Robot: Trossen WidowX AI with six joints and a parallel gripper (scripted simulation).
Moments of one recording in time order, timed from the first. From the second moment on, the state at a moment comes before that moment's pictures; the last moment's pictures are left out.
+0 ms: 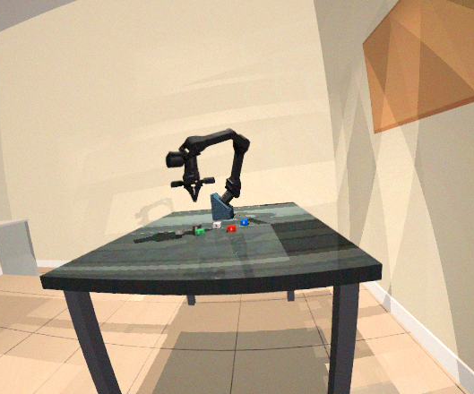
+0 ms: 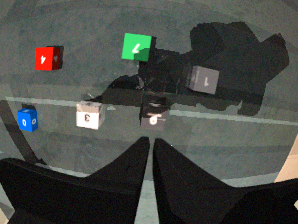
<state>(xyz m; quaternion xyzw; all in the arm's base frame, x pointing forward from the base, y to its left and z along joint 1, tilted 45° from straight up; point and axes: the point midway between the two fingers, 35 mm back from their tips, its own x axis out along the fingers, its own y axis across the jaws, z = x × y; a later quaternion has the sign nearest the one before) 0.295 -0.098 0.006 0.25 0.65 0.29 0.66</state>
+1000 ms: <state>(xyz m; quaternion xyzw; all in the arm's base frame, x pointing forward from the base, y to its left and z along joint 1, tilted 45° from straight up) 0.268 -0.030 -0.066 0.24 0.65 0.29 0.66</state>
